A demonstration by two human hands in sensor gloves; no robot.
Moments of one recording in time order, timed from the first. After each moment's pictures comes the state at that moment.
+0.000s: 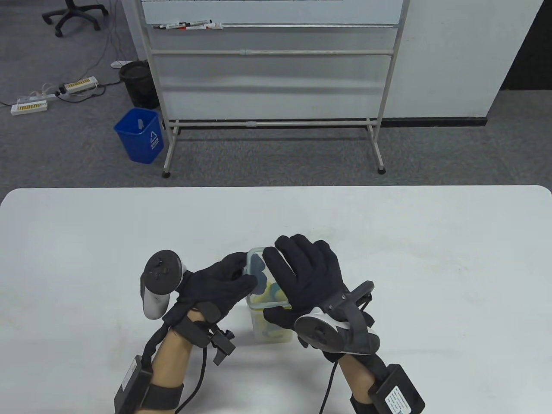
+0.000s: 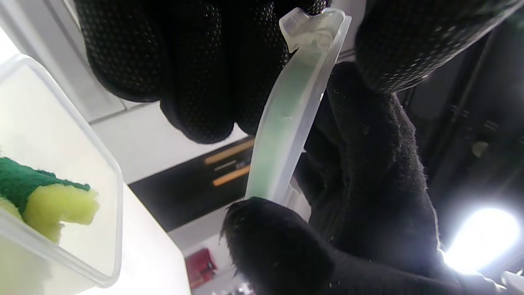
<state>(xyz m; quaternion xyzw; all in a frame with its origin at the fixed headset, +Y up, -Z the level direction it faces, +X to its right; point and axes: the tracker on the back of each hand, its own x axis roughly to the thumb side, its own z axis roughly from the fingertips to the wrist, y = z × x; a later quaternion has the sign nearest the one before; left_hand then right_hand) -0.180 -0.605 -0.356 -0.02 -0.27 0.58 0.77 0.049 -0.561 -0.289 0.30 -0.32 0.90 0.08</state>
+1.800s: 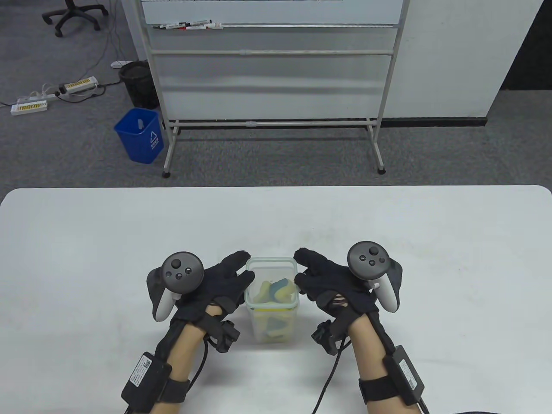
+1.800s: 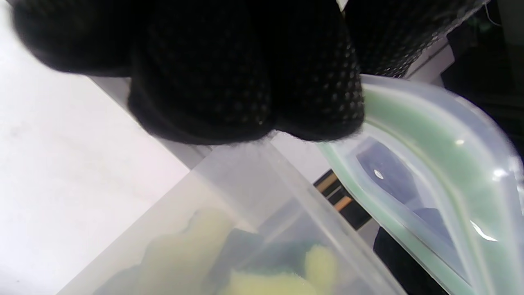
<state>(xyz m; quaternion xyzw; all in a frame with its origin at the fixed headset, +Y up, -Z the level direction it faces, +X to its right) -0.185 -0.639 -0.375 0.01 -0.12 0.41 0.90 0.115 -0.635 -0.379 0.07 0.07 0.87 0.48</state>
